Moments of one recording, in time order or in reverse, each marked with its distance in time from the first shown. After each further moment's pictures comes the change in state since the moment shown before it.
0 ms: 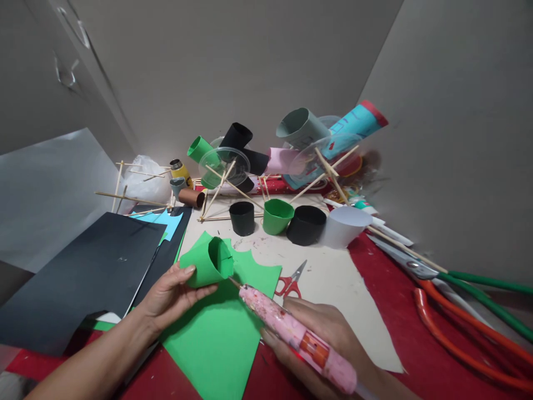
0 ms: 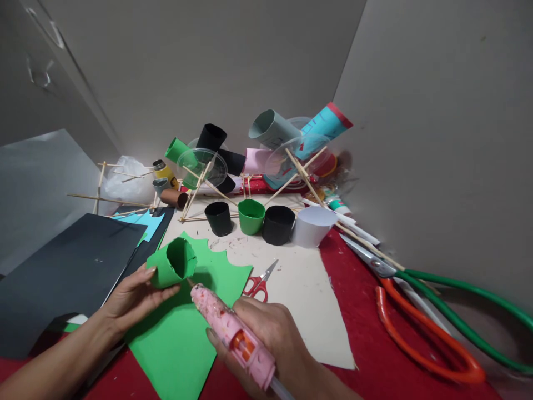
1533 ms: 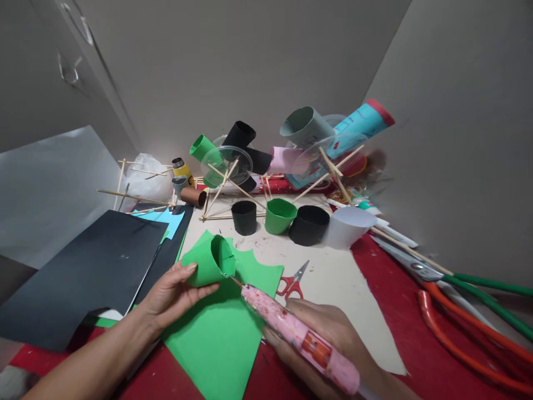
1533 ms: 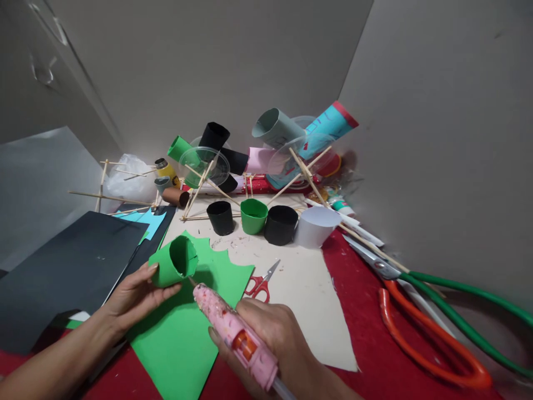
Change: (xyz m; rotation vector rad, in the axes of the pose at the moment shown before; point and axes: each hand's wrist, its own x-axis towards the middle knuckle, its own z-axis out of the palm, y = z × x) left_hand 0.001 -0.001 -0.003 -0.015 0.000 -0.018; right_hand 0.000 0.000 -0.001 -0.041 0.000 -0.001
